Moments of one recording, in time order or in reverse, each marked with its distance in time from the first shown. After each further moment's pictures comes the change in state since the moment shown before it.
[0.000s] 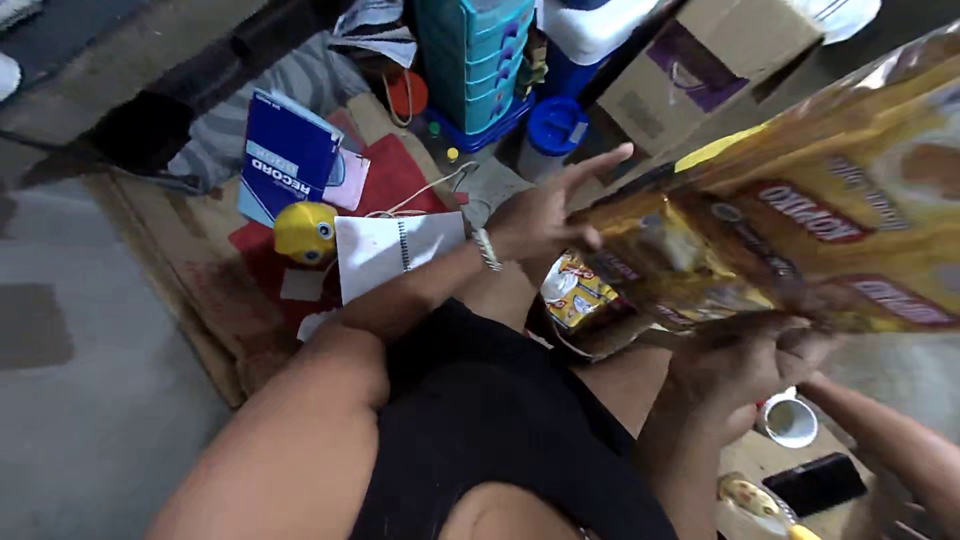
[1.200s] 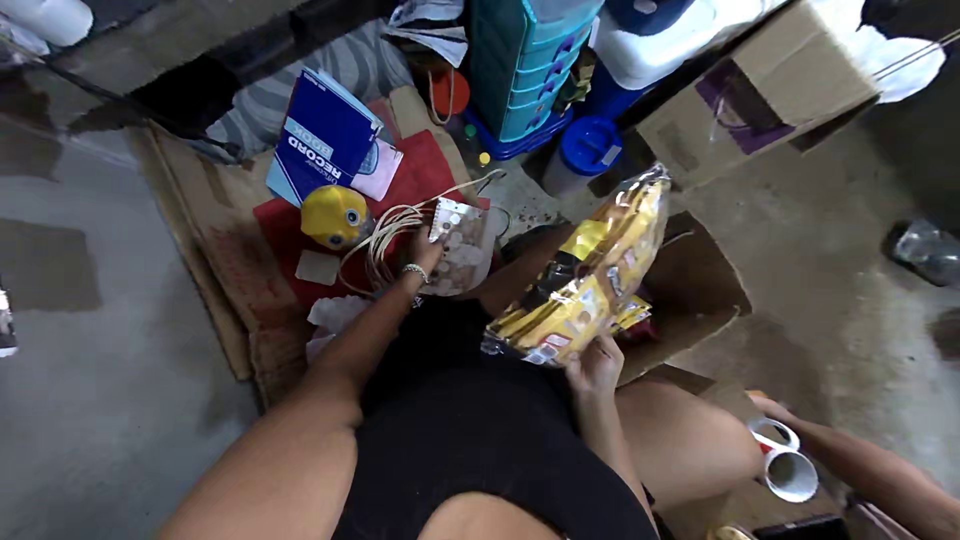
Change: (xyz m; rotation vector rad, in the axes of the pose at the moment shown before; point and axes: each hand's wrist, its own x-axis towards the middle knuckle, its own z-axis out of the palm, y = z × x) left_hand -0.189 -0.098 -0.105 0.469 0.635 -1.141; right_hand -0.095 0.065 0.032 0.754 -0.114 1.053
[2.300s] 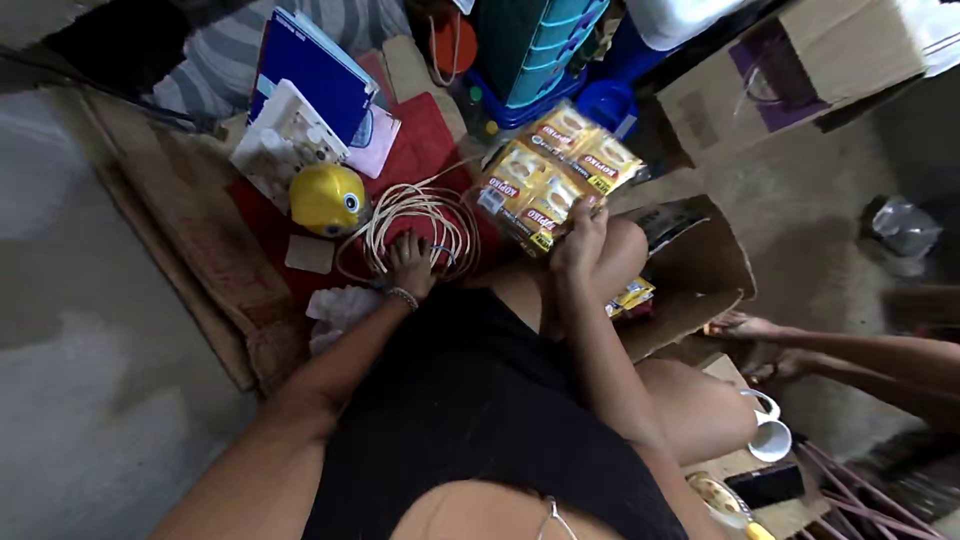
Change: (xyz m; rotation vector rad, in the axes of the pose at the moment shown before) left_hand -0.036 -0.075 -0.010 0.667 -0.172 0.246; right_hand 0.141 0.055 0.083 -0.790 0.286 -0.185
